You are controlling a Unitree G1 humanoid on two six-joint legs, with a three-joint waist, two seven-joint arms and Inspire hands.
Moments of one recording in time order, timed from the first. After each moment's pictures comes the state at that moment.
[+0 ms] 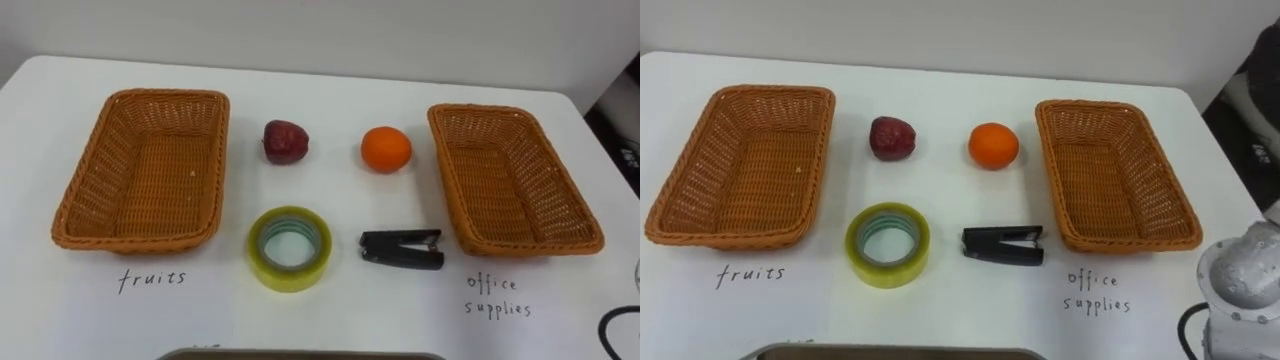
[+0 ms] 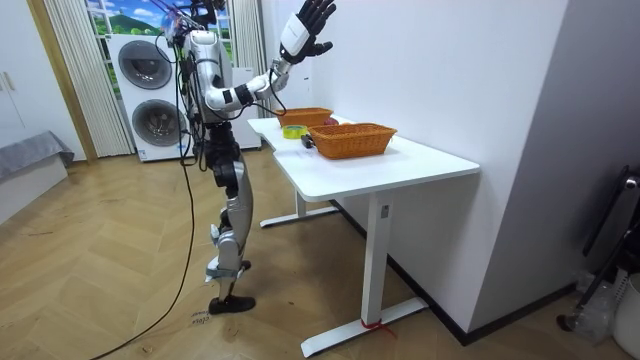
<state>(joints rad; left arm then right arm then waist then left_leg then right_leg) 0.25 0.21 0.13 1.16 0.07 -0.03 0.12 0.00 -0.37 -0.28 -0.26 -0.28 -0.18 -0.75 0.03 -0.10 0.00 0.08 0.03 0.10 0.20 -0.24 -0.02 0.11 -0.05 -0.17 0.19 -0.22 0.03</state>
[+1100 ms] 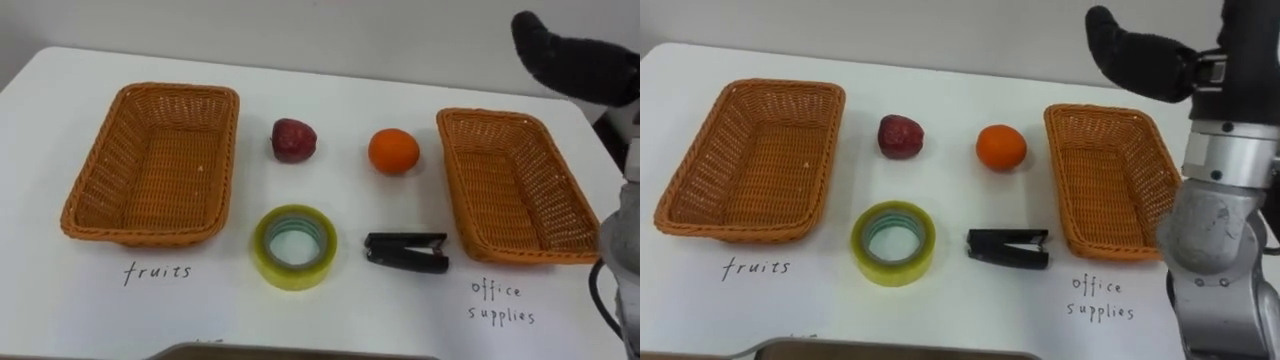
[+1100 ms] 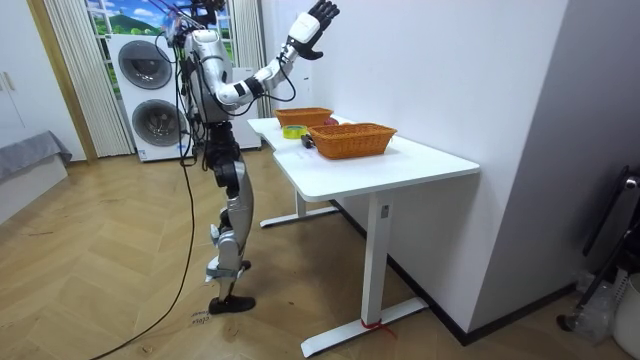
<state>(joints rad) 0.23 0.22 0.13 1.14 0.08 -0.03 0.10 -0.10 -0.42 -0.10 -0.35 -0.42 -0.17 -0.37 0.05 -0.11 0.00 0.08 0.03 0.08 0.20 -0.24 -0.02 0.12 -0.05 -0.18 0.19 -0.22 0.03</state>
